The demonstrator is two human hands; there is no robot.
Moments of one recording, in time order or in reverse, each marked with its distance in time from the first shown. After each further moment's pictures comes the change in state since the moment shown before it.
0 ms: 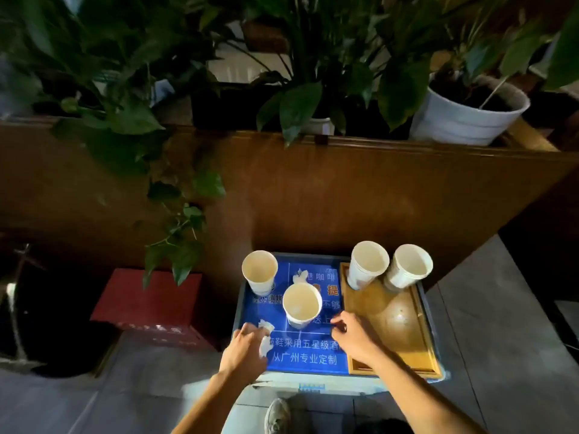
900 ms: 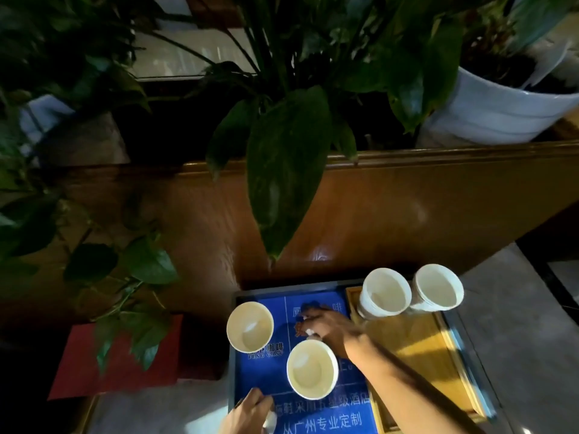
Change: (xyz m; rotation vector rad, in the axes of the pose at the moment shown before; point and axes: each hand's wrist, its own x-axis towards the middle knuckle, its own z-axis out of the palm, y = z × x) left_hand 0.090 -0.035 0.010 0.234 -0.340 0.302; right_hand 0.132 -0.067 -0.012 -0.717 -0.293 -0.401
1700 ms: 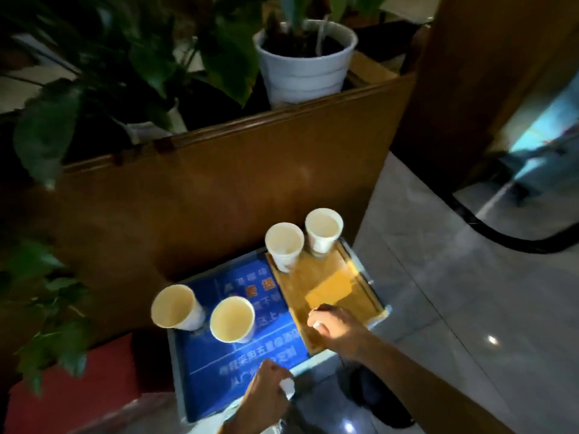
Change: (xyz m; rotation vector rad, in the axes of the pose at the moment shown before) left_hand -0.017 0.133 0.052 -0.211 0.082 0.194; right_hand -0.206 0.027 0.091 0.420 0.470 0.336
